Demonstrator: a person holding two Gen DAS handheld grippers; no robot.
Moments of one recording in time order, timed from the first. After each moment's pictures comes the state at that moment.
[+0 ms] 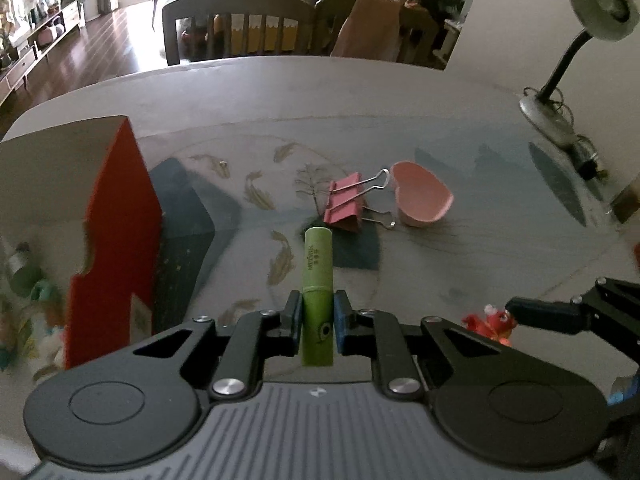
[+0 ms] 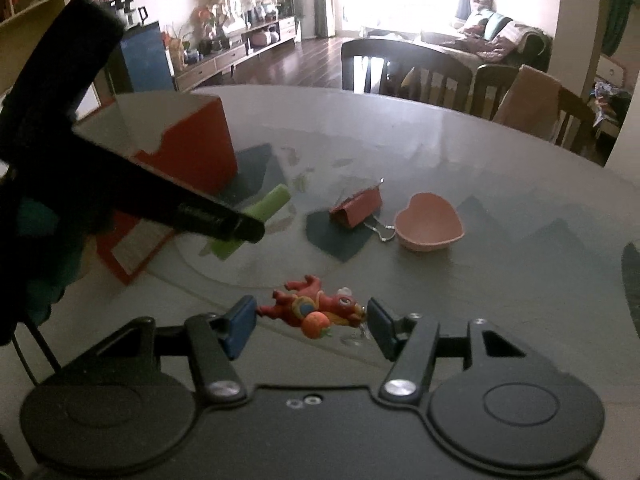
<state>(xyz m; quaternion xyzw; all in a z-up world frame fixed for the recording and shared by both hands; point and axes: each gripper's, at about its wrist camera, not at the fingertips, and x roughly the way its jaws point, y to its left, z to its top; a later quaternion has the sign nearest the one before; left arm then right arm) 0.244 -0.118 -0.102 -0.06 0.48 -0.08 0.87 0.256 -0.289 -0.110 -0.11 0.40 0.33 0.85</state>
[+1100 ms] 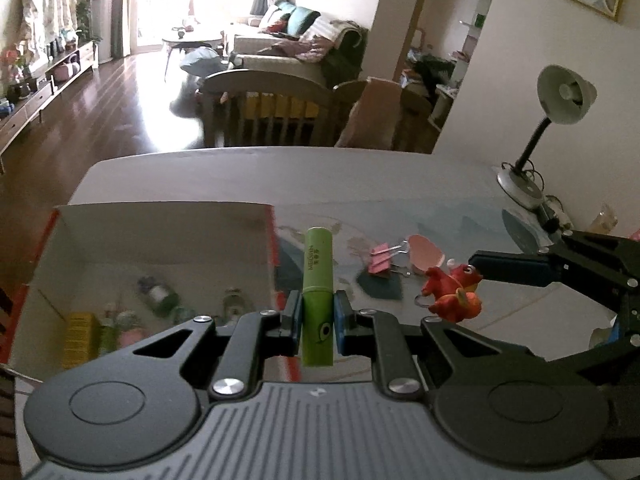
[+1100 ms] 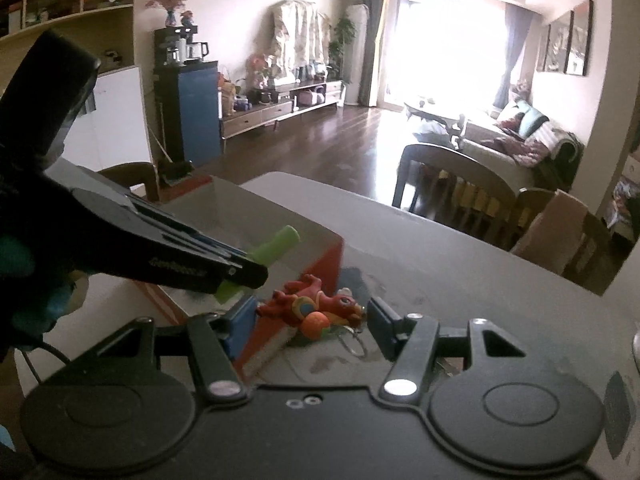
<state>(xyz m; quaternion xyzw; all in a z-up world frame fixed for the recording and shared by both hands) 0.152 0.001 0.009 -0.08 0.39 -0.08 0.91 0.192 -0.181 0.002 -0.16 0.29 0.39 0.86</state>
